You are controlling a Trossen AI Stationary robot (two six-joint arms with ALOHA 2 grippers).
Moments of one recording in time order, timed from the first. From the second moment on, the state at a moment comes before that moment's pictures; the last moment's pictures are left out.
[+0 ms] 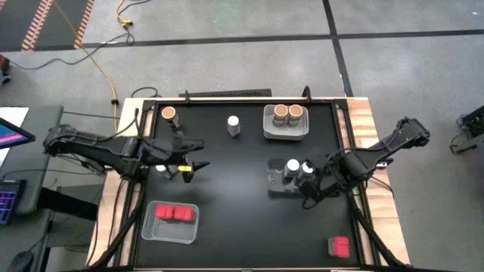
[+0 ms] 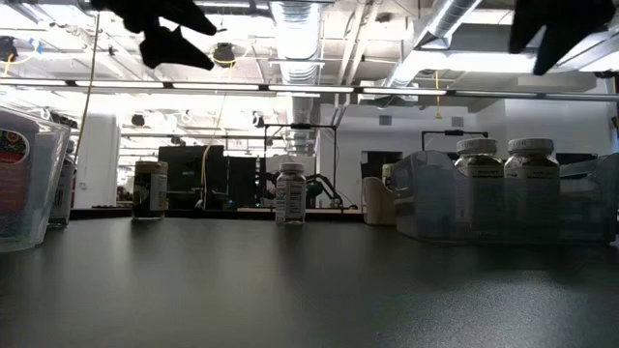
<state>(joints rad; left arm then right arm) -0.15 0.89 0.78 -0.32 -0.39 -0.37 0.51 1.31 1.26 -1.38 0.47 1.34</state>
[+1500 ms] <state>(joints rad) 0.48 1.99 1.83 -1.06 0.03 1.11 0.37 0.68 0.83 -1.17 0.61 1.12</state>
